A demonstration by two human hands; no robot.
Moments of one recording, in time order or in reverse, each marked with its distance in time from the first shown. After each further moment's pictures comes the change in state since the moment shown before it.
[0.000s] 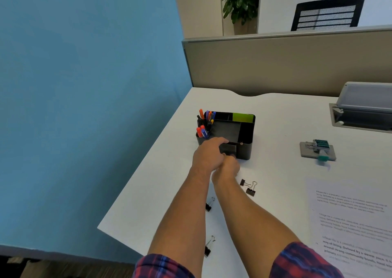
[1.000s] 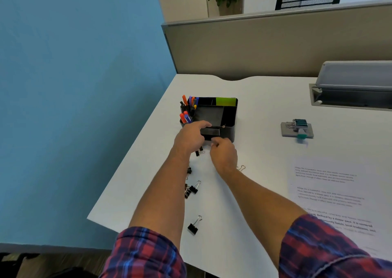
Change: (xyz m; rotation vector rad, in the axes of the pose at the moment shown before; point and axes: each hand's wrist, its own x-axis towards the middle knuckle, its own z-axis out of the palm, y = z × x) left_hand 0.012 -0.007 -0.002 -0.004 -0.069 -0.030; right_hand 0.002 -0.045 -0.043 -1.439 -0.205 -0.672
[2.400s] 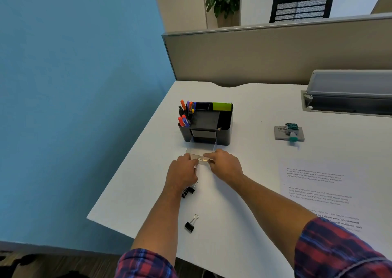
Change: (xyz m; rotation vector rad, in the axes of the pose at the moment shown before) left_hand -0.067 -0.064 0.051 0.486 0.049 0.181; right_hand -0.014 0.027 -0.023 -0.453 -0.271 -0.374
